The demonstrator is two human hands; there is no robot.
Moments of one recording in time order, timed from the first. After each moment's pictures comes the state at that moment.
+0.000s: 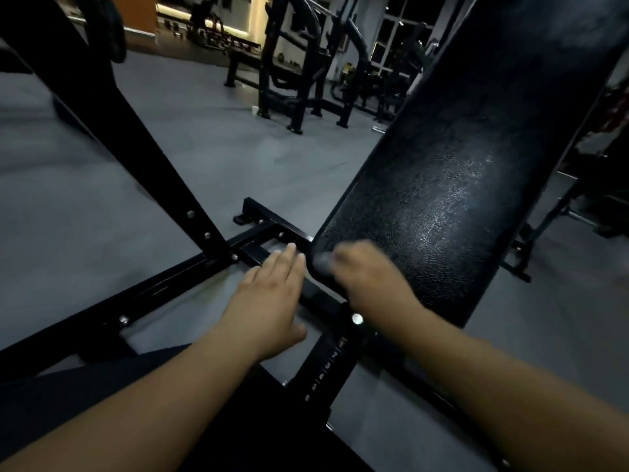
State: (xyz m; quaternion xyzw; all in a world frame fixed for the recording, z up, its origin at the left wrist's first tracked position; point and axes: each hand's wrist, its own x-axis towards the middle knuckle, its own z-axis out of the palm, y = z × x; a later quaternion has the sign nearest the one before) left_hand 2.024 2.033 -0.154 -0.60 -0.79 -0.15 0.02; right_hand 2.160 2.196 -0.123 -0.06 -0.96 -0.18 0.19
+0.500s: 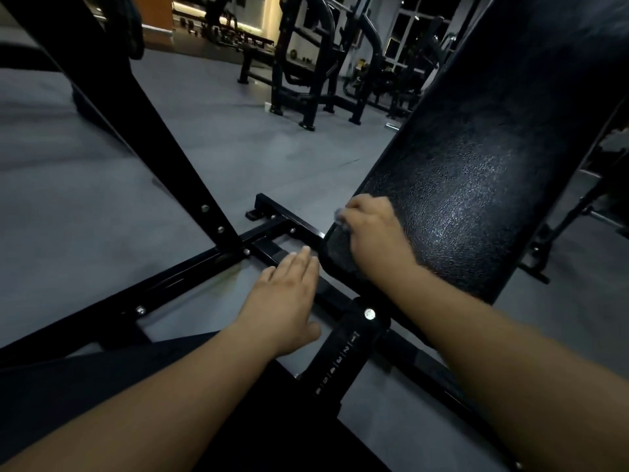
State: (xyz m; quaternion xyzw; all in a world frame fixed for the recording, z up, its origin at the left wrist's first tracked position) left_hand 2.028 2.032 -0.156 -0.60 -0.79 -0.12 -0.01; right_hand 2.112 2.207 -0.098 -0.20 -0.93 -0.12 0.29
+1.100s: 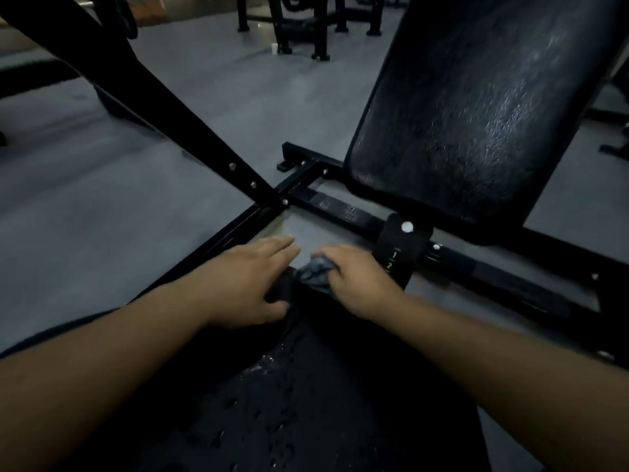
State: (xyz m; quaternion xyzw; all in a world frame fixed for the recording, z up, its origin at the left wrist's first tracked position) left_hand 1.994 1.933 -0.144 -0.67 -0.74 0.07 -0.09; right_hand 2.151 2.079 -0.204 -0.23 -0.92 0.30 0.12
